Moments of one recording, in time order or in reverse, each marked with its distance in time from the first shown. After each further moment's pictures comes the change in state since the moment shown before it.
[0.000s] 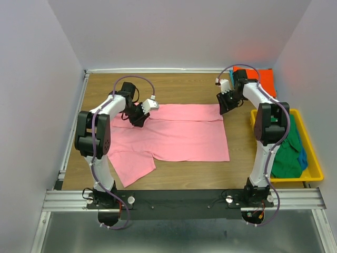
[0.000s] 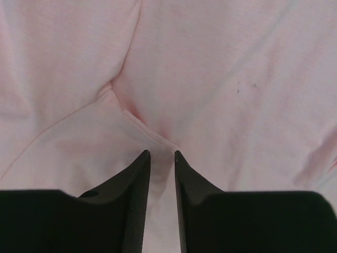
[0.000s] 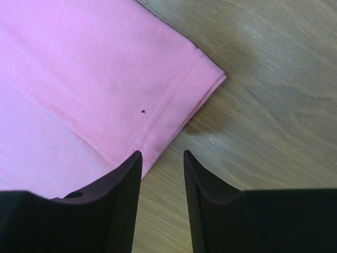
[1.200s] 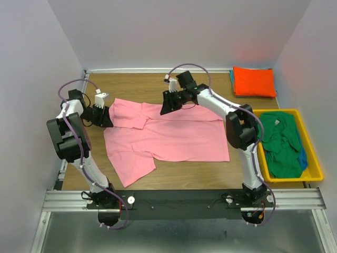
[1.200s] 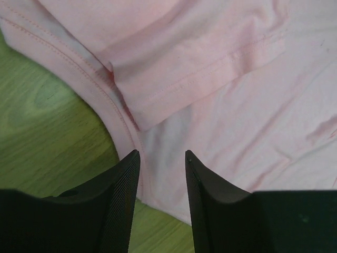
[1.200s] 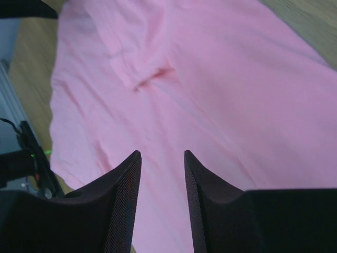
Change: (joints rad) left arm 0.546 -0.018 -0.046 -0.037 0.224 -0.208; right arm 0.478 0.086 0.159 0.306 -0.262 0.643
